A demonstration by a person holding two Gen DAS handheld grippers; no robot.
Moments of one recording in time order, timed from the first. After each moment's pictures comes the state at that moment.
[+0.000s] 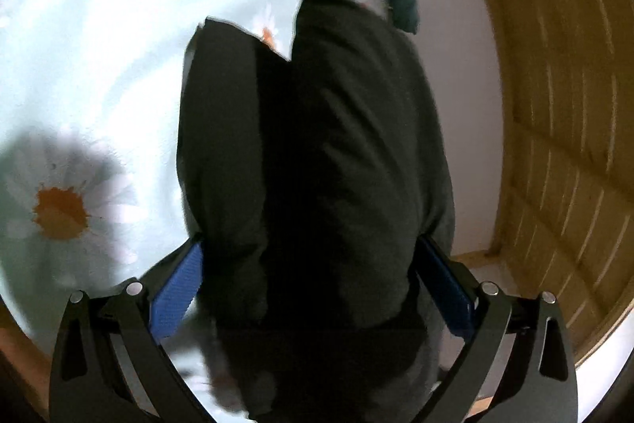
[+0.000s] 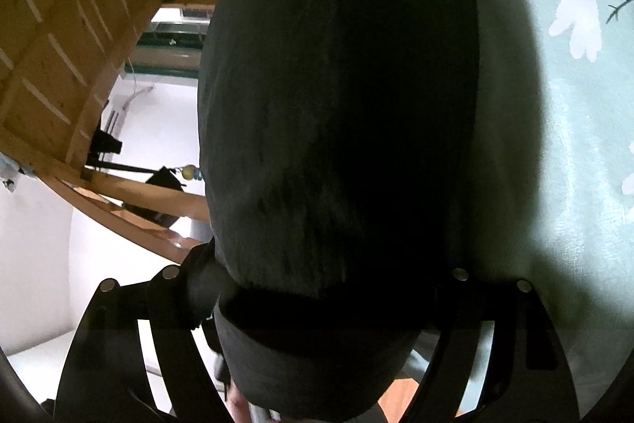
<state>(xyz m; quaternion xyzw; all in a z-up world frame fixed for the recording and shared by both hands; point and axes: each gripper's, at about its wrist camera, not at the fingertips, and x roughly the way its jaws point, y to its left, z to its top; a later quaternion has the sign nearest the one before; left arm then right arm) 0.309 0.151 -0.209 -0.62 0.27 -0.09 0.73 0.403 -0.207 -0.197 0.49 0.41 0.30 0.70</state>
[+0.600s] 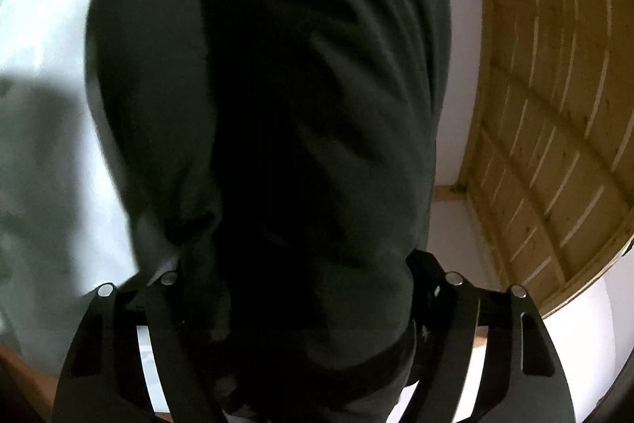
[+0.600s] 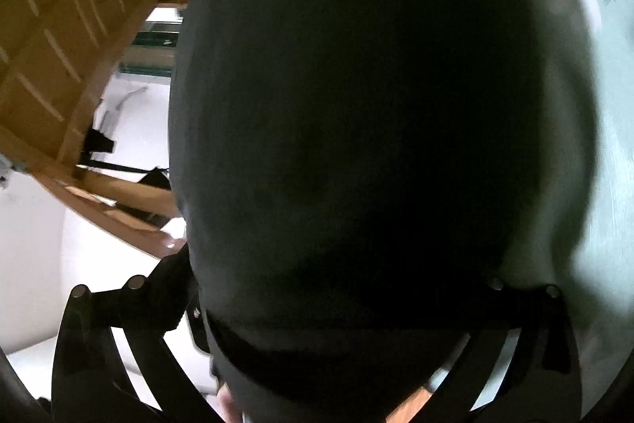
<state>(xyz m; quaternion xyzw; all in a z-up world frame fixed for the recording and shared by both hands) 0.352 0.117 -0.209 -0.60 0.32 -0.24 0.69 0.398 -0.199 -0.202 0.48 0.41 0.29 0.72</state>
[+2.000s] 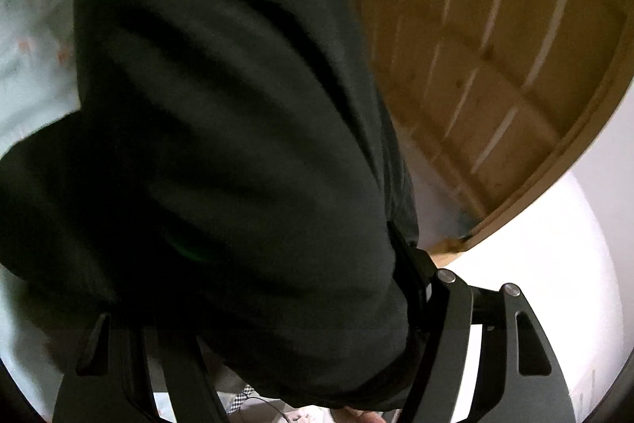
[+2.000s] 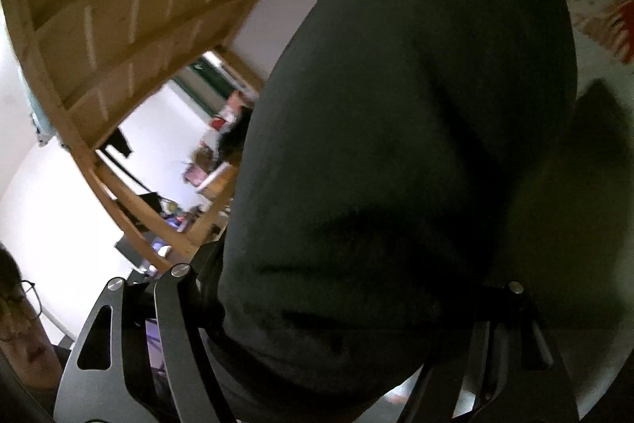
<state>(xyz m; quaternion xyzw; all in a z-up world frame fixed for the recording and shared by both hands) 0.441 -0.405 0.026 -0.52 0.25 -0.47 0.67 0.355 -0.685 0.135 0.29 0.30 0.24 0.88</state>
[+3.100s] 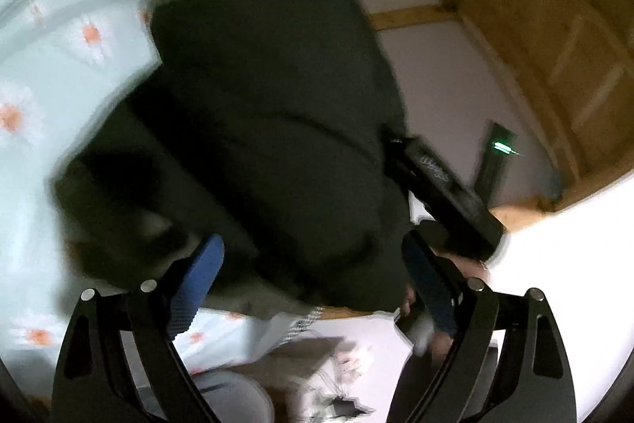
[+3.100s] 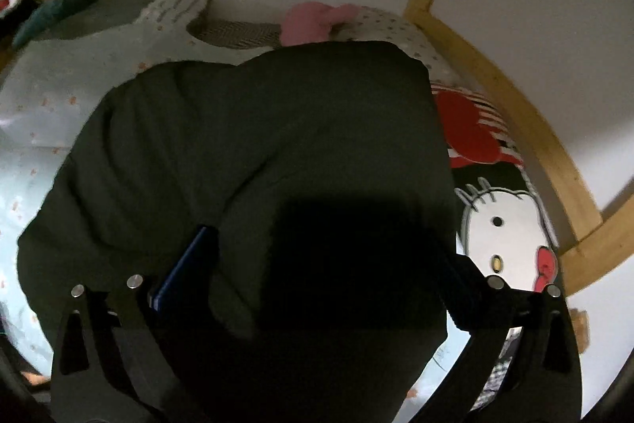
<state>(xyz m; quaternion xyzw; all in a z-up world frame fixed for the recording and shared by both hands) 0.410 -0.476 0.050 -0.41 0.42 -0.40 0.71 0.440 -0.717 0.104 -0.07 0.42 -0.19 0.88</state>
